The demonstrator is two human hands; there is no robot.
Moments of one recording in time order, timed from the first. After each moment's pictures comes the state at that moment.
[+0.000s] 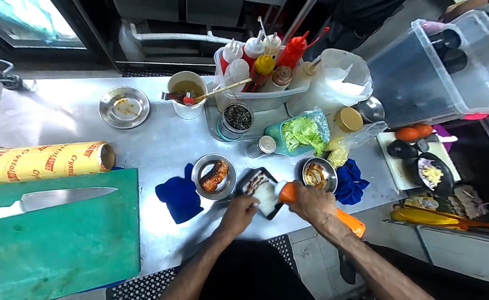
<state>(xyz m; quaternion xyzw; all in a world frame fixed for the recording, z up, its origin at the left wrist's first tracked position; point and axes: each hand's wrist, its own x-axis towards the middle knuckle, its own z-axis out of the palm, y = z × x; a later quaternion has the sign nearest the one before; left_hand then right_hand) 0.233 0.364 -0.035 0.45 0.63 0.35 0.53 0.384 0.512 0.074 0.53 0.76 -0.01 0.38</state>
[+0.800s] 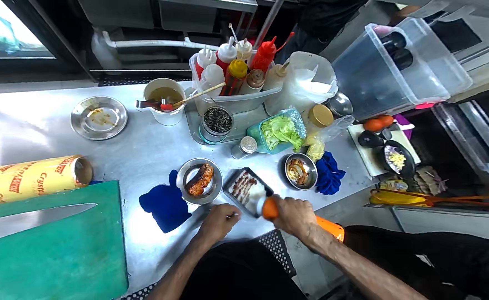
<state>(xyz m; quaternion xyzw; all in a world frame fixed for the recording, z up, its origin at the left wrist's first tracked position) 0.214 0.346 -0.037 0.49 0.59 0.28 0.58 0.392 0.479 0.084 0.49 0.74 -0.08 0.44</state>
